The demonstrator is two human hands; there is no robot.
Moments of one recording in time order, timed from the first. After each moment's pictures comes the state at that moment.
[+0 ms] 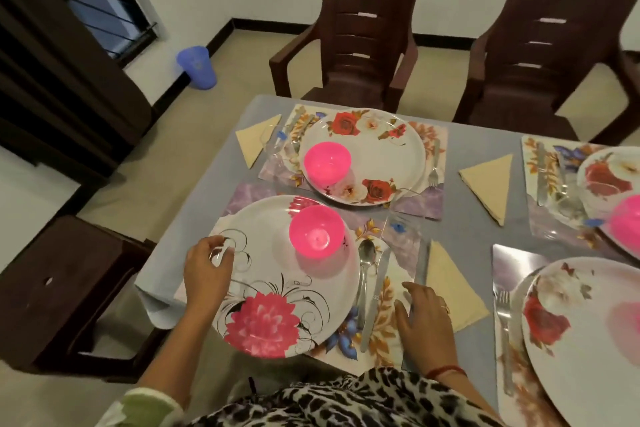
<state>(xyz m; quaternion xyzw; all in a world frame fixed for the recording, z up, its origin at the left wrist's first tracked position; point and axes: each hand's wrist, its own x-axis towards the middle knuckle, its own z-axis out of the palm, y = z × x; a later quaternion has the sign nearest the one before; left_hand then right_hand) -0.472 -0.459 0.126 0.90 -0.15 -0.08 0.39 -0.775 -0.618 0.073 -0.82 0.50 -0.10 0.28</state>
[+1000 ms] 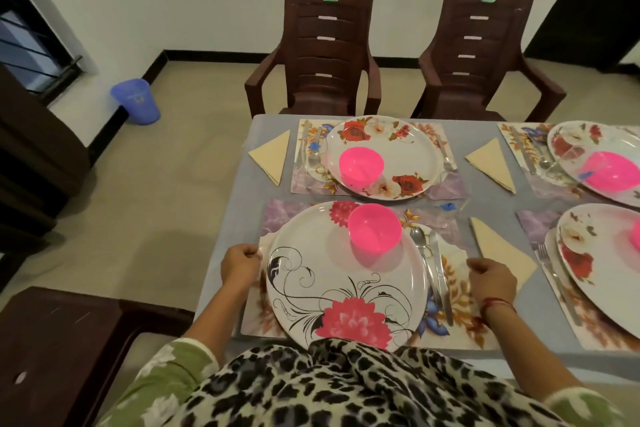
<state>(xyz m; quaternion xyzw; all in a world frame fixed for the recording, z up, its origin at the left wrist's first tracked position) -0.321 -0.451 0.076 0.87 -0.18 -0.29 0.36 -0.709 -0.593 0.086 -0.55 0.76 -0.22 0.27</state>
